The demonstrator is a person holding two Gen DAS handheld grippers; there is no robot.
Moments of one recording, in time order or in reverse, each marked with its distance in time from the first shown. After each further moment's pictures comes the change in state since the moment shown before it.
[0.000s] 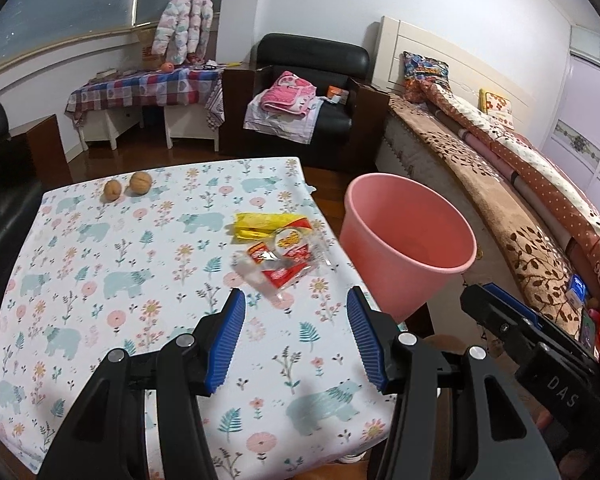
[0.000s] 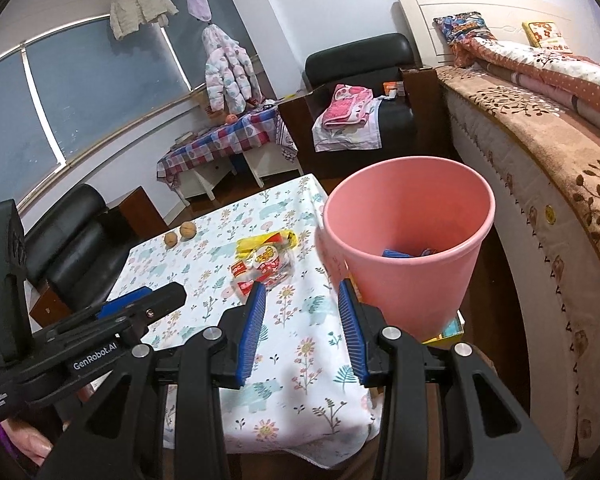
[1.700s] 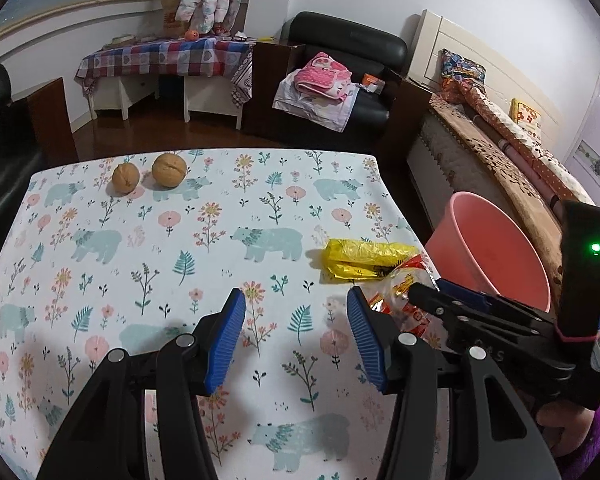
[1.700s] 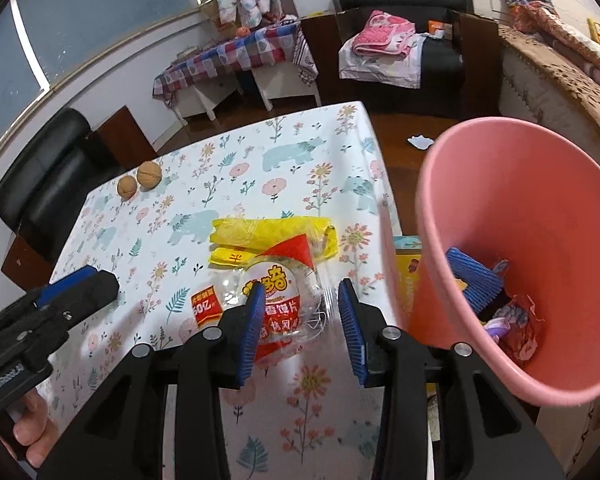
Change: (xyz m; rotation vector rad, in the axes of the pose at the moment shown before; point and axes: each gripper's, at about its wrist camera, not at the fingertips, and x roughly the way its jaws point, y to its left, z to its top) left arm 0.102 0.103 0.044 -0.087 0.068 0.013; right arm 0.209 0.036 0.034 -0.140 0.313 -0.006
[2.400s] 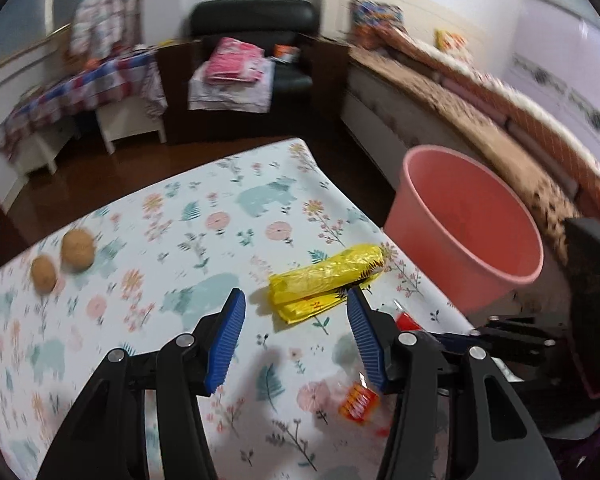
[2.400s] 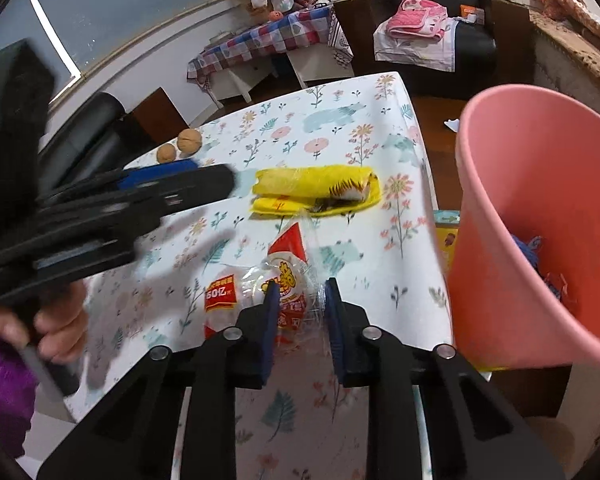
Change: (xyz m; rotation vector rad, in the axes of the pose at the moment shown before) left arm 0.054 -0.038 0.037 0.342 0.103 -0.156; right arm -0.015 0.001 -0.032 0.001 0.041 0.147
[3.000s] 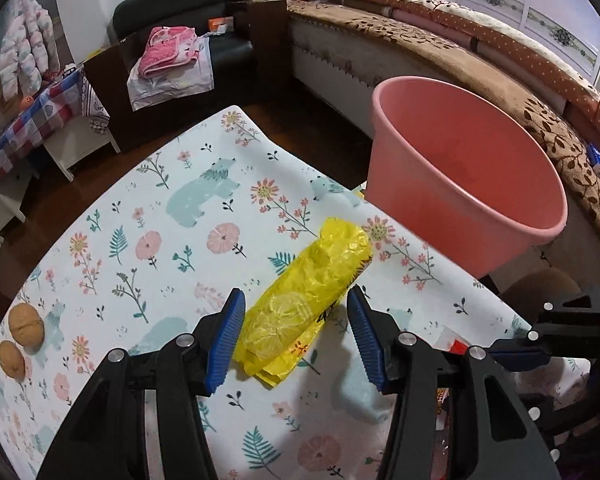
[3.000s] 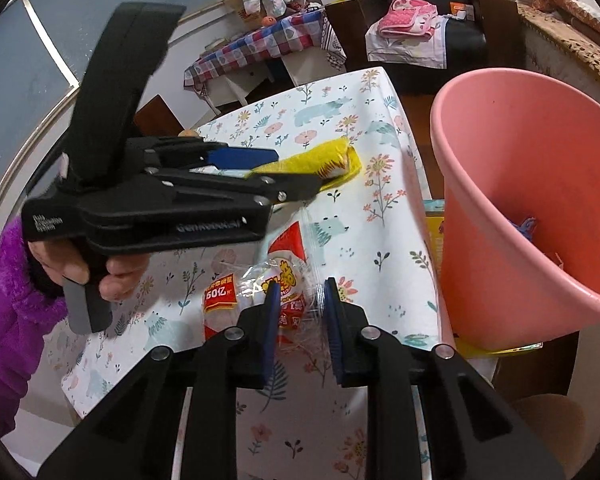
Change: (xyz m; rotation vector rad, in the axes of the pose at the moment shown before) left arm 0.070 -0.025 0.015 0.229 0.126 -0.034; right arm -0.007 -0.007 -0.015 0.021 -0.012 0.000
